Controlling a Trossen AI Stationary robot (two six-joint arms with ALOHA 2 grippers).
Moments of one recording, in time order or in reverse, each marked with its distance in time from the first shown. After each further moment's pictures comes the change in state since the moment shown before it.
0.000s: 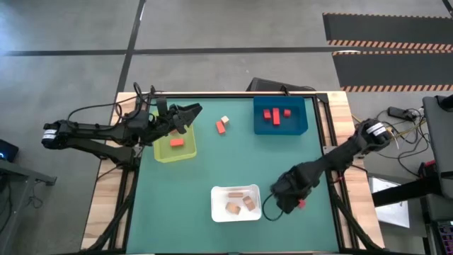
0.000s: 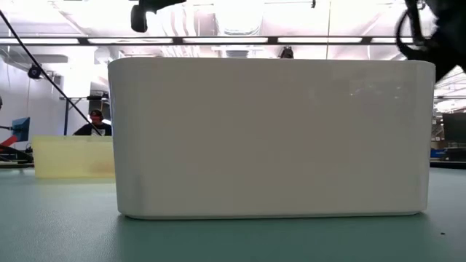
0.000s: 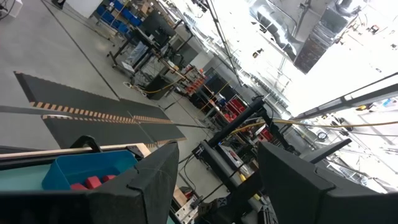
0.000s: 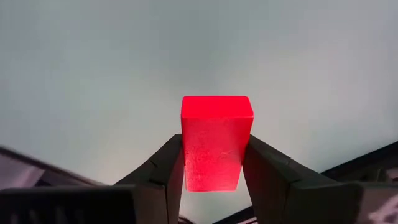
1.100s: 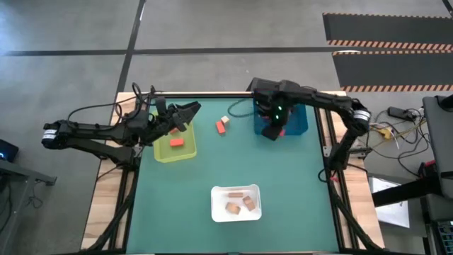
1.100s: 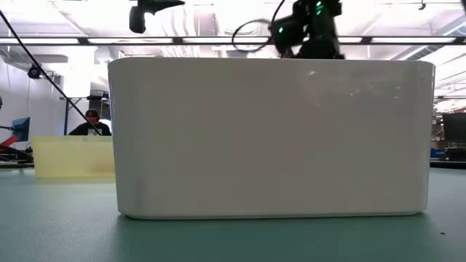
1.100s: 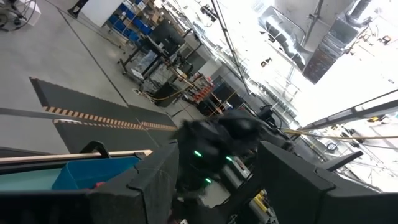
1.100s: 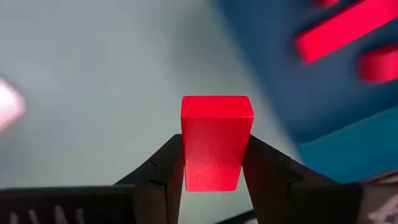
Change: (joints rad) left arm 0.000 0.000 0.000 0.003 -0.056 -0.007; right arm -0.898 0.153 0.551 -0.460 0.280 -1.176
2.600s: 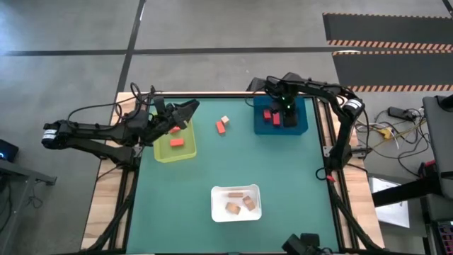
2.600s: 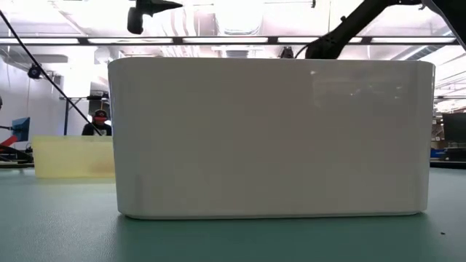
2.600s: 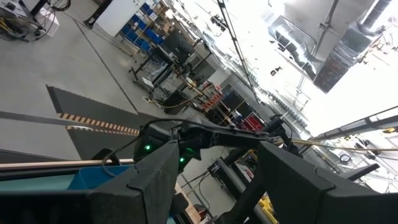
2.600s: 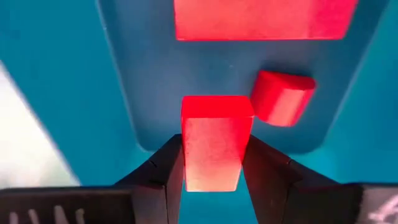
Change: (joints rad) left arm 0.000 0.000 0.001 0.001 -0.060 0.004; right arm -0.342 0.139 -0.185 0.190 0.225 -0.859
